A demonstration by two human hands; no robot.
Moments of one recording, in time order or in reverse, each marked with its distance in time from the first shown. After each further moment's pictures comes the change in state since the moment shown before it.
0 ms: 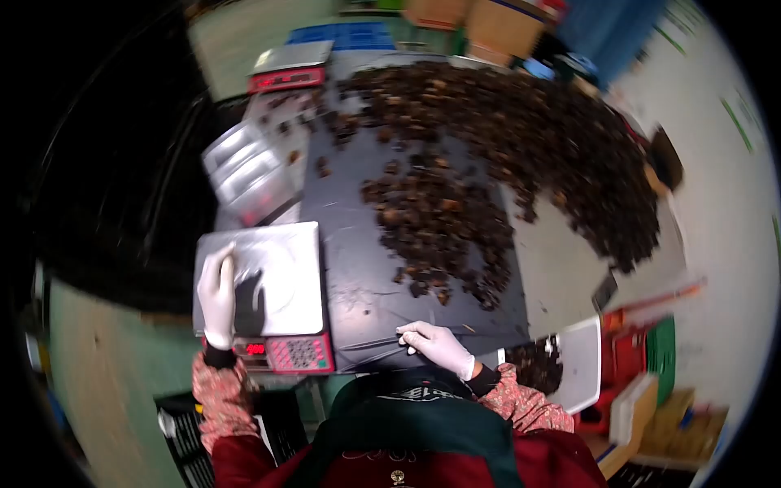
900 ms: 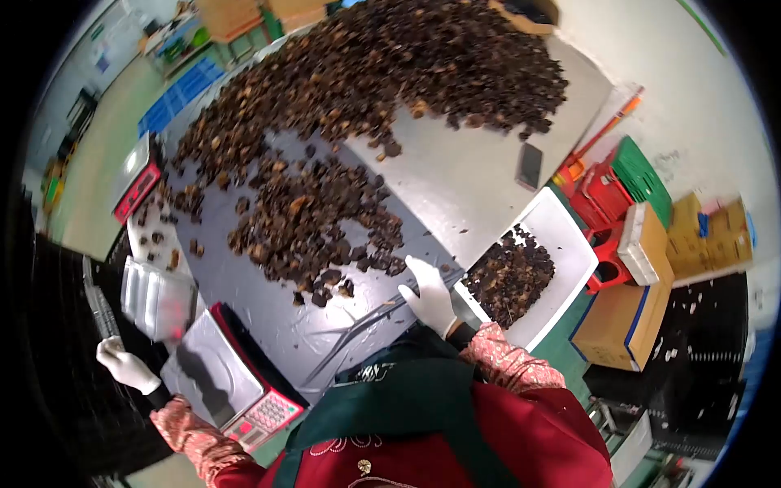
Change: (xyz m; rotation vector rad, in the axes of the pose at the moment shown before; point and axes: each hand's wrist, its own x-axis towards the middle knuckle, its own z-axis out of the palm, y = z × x) left_hand 0.141 0.029 0.048 0.312 0.449 0.224; right_hand -0.051 0.113 -0.125 -0.529 1.057 -0.280
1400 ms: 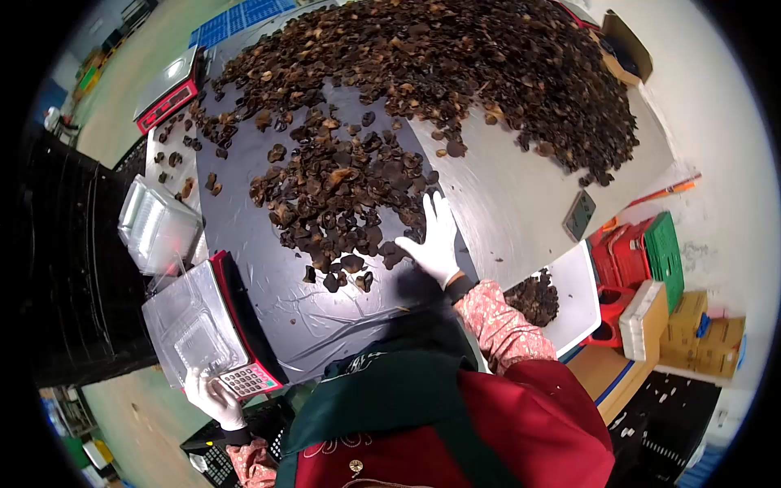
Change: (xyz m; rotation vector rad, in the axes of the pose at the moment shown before) left_hand -0.237 0.054 -0.120 0.196 -0.367 0.395; right_hand 0.132 0.042 0.057 -0.078 -0.131 -0.111
